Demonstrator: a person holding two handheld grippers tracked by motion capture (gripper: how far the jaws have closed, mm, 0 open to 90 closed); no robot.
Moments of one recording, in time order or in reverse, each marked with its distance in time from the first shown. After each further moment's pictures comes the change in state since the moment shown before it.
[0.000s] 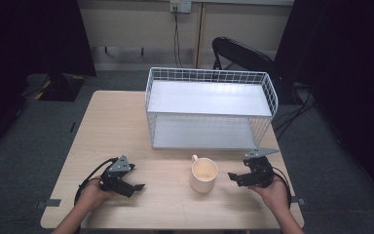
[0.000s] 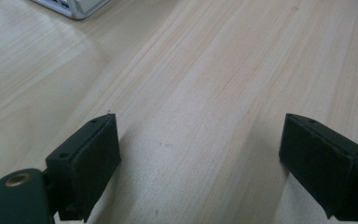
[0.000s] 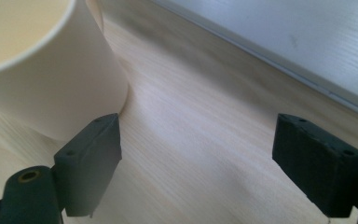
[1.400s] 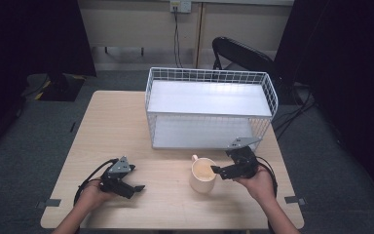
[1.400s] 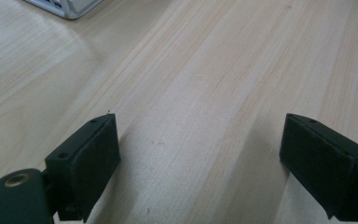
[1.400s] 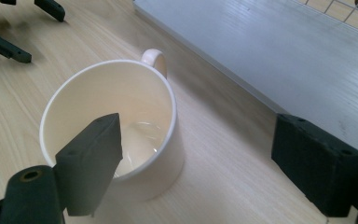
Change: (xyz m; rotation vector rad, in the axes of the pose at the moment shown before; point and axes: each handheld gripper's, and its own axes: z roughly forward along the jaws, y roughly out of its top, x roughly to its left) left arm -0.003 -0.001 -0.001 0.000 -0.009 0.005; right arm 0.041 0.056 0.004 -0.030 0.068 -0.094
